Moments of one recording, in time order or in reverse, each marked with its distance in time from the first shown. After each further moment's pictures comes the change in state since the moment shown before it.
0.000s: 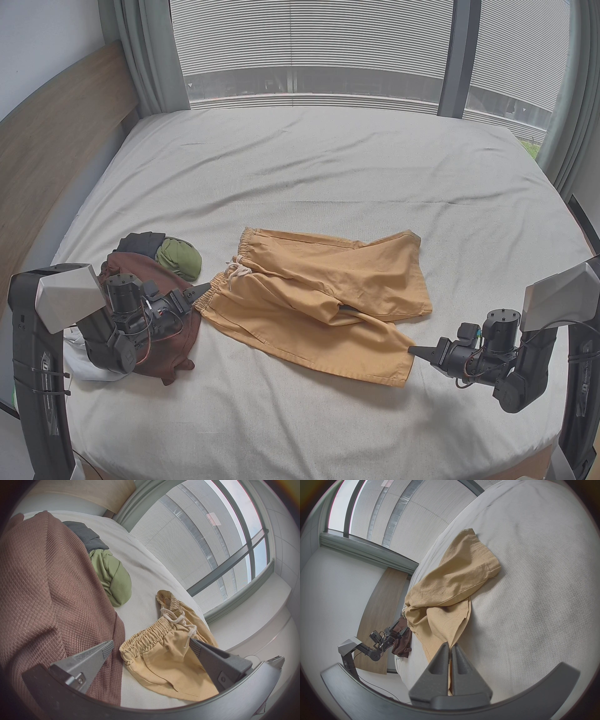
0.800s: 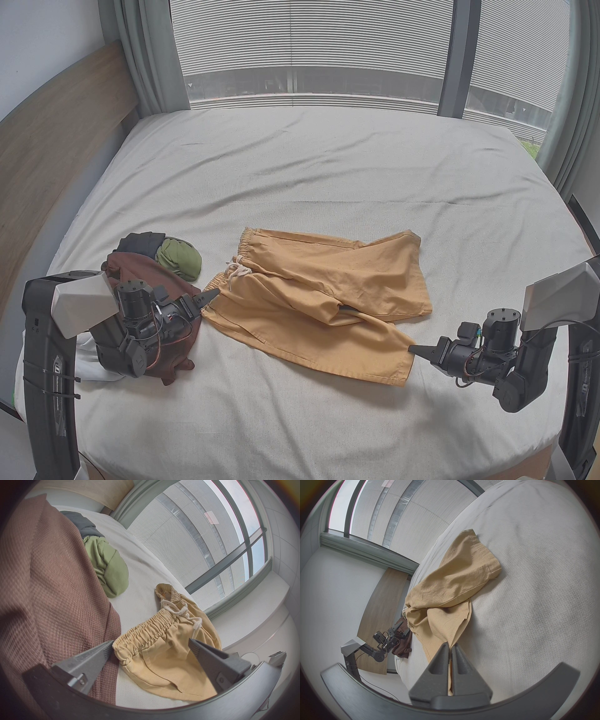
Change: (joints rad) left arm -0.028 0.078 -0.055 -0.033 -0.002 0.000; right arm -0.002 0.000 -0.005 0.001 0.000 0.000
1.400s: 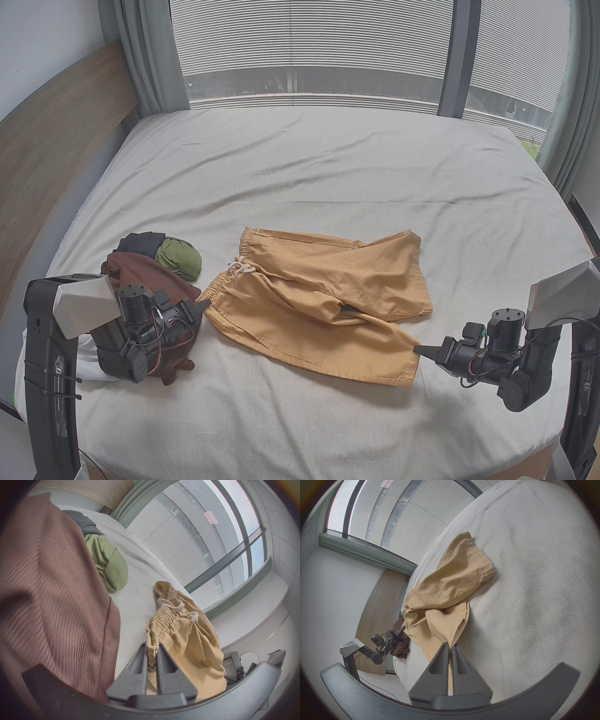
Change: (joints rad) left arm -0.007 0.007 0.035 -0.050 0.000 -0.001; right arm -0.024 -0.013 0.021 0.007 0.002 -0.011
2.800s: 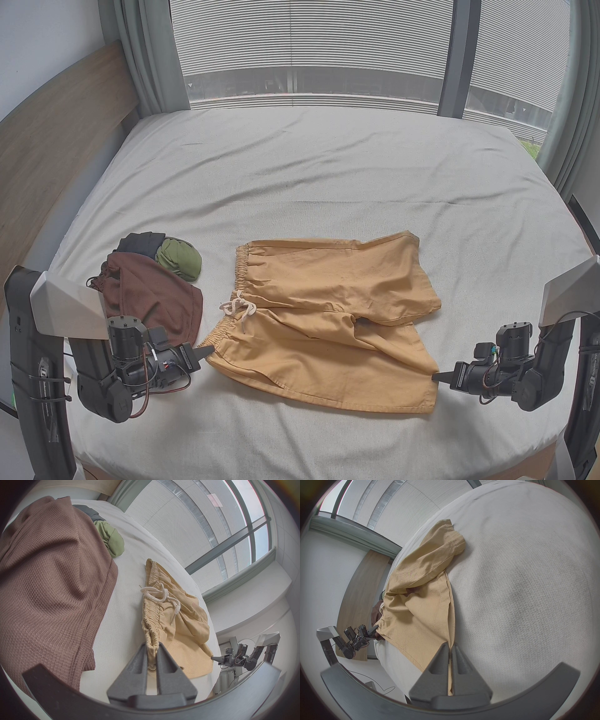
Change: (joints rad) left arm -0.071 -0.156 0.486 -0.126 -0.011 0.079; right arm -0.103 -0.021 0.079 0.232 0.000 -0.259
